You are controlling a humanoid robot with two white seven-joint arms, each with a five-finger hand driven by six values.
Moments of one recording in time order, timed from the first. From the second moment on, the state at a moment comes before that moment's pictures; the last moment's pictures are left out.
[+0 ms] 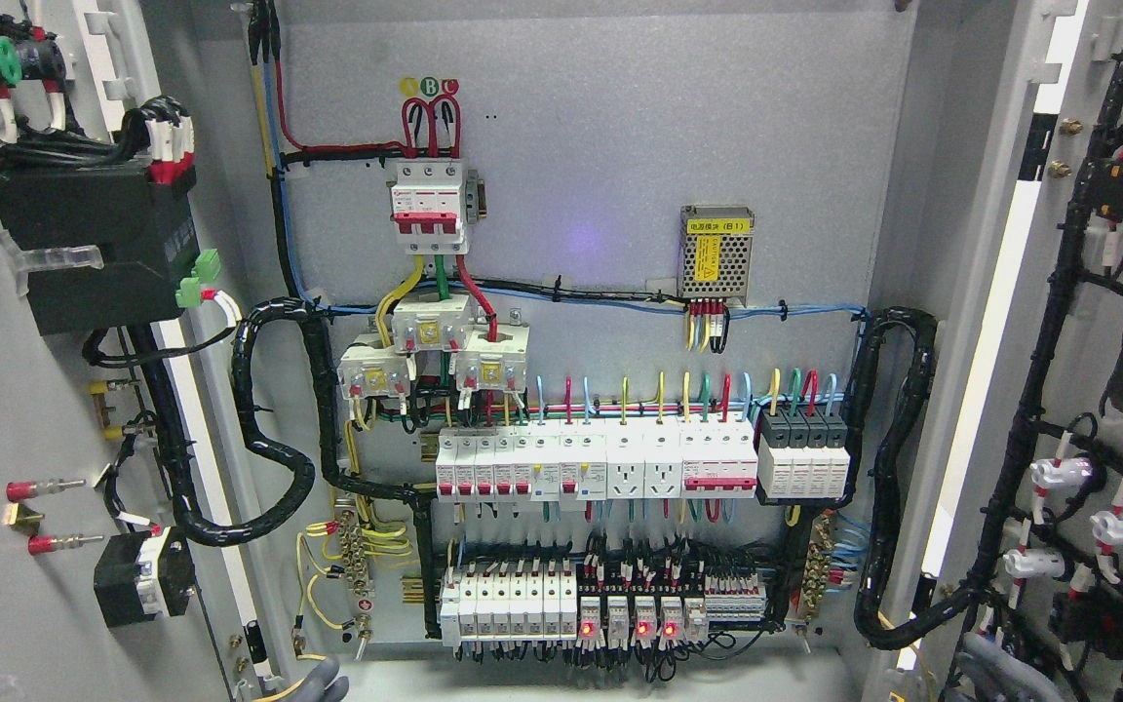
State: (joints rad) left arm 0.30 0.17 -0.17 -2.08 0.21 -0.60 0.01; right arm 0.33 -0.41 -0.10 -2.09 -0.61 -0.51 0.31
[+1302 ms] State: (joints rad) left arm 0.35 0.23 0.03 -2.08 0.38 -0.64 0.00; right arm 0.42 -0.45 -0.27 -2.06 -0.80 -0.50 0.32
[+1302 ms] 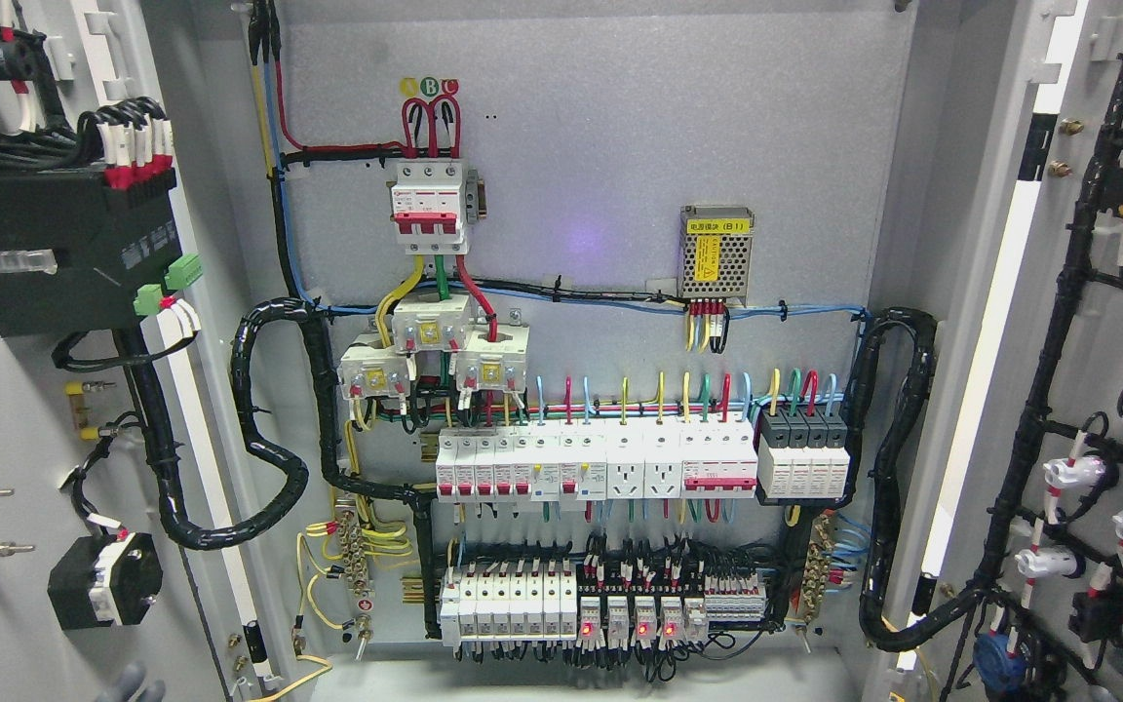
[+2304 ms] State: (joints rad) left arm 0.36 0.36 0.21 -2.00 0.62 -0.63 0.00; right arm 0.46 -0.45 -0.36 -2.02 -0.84 -0.50 0.32
